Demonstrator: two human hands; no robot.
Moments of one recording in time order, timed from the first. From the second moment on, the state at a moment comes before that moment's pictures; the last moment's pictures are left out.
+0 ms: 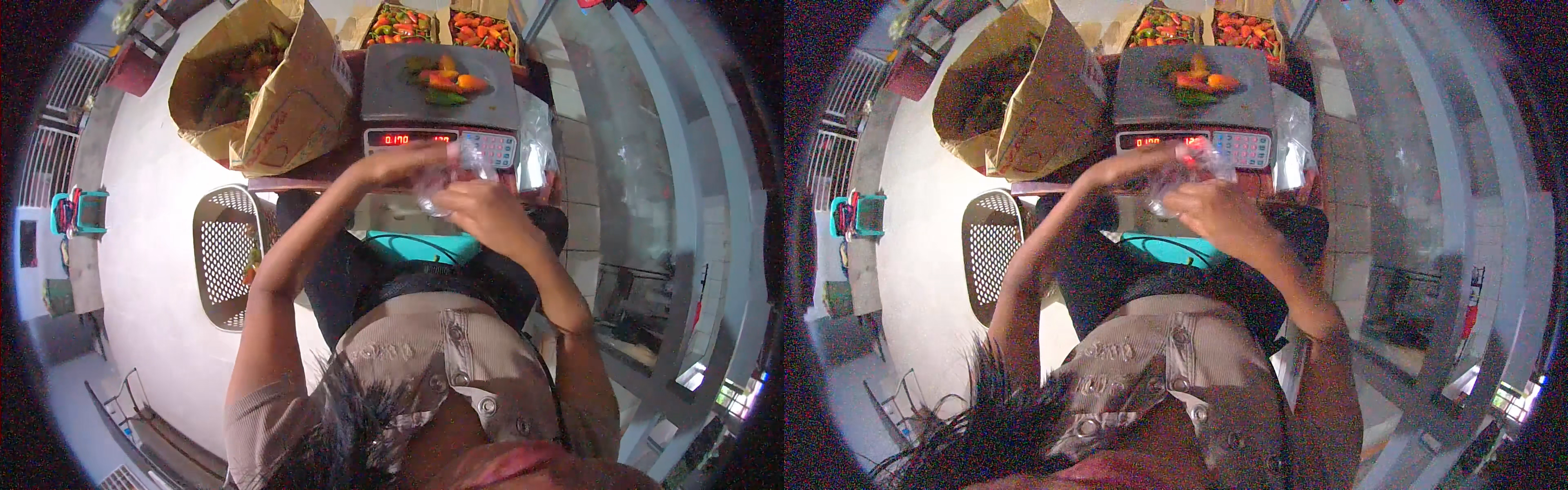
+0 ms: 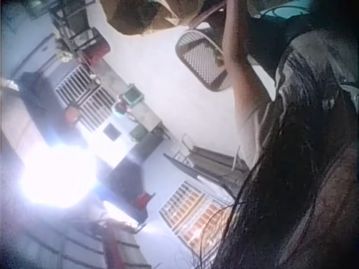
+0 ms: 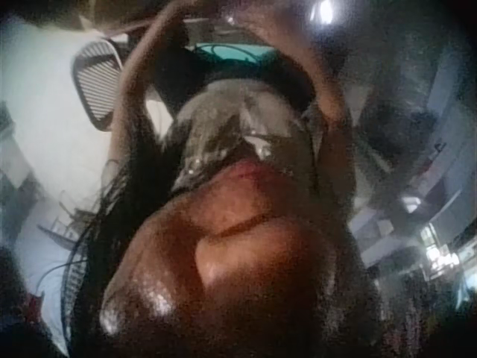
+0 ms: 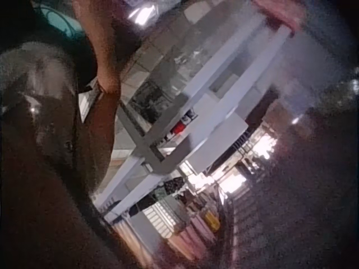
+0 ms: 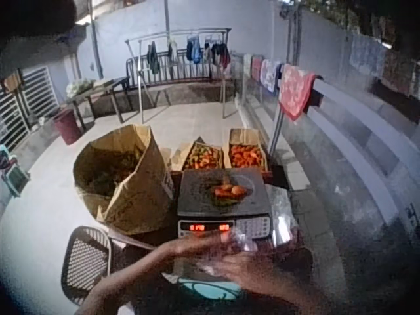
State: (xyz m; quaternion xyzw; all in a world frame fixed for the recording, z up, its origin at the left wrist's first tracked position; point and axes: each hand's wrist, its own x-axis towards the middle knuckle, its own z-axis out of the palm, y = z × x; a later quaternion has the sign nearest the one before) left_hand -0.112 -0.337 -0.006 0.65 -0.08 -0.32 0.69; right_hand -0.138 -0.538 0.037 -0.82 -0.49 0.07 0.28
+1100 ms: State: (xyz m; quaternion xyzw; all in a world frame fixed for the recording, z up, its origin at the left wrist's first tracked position) left_hand -0.184 -0.273 -0.093 0.63 0.12 0.02 0.77; right_hand 0.109 -0.428 -0.044 -0.89 -0.44 0.02 -0.12
